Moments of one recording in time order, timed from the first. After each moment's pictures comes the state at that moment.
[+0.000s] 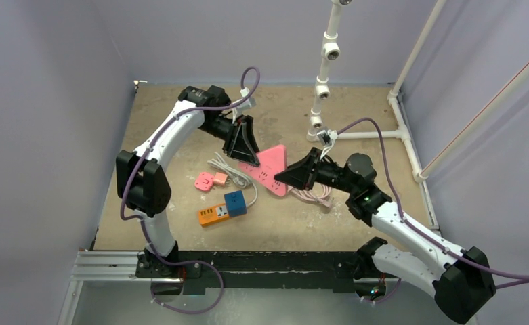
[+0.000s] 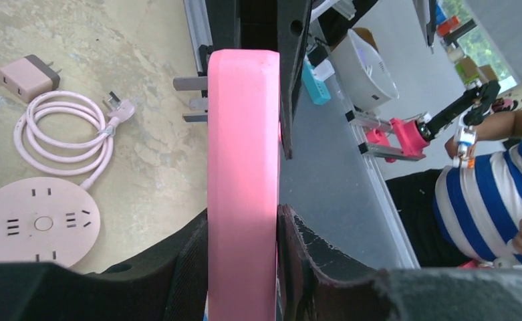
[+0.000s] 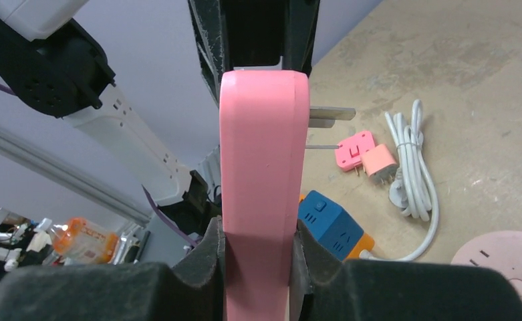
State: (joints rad) left arm -0.39 1.84 1.75 -1.46 1.44 0.91; right arm 0.60 0.93 0.55 0.41 -0.60 0.68
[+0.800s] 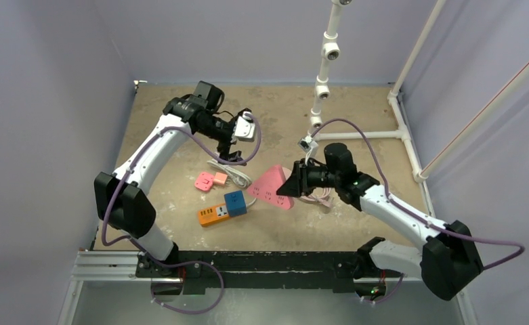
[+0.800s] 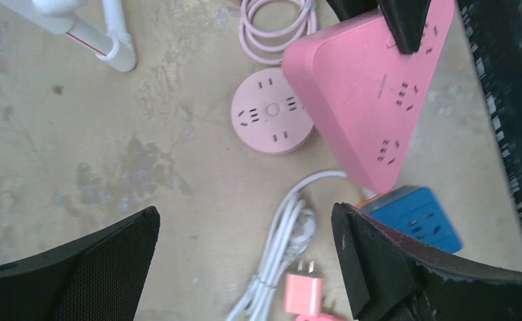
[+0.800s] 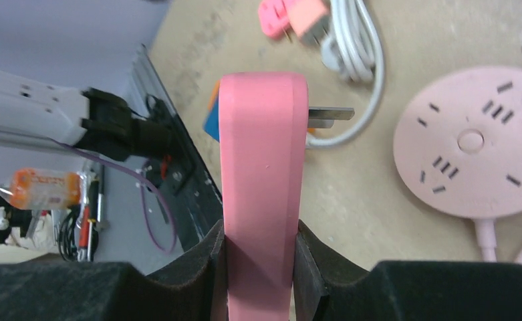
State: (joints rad) left arm -0.40 1.62 1.57 -1.04 0.88 1.17; right arm 0.56 1.10 0.65 -0.01 -0.66 0.51
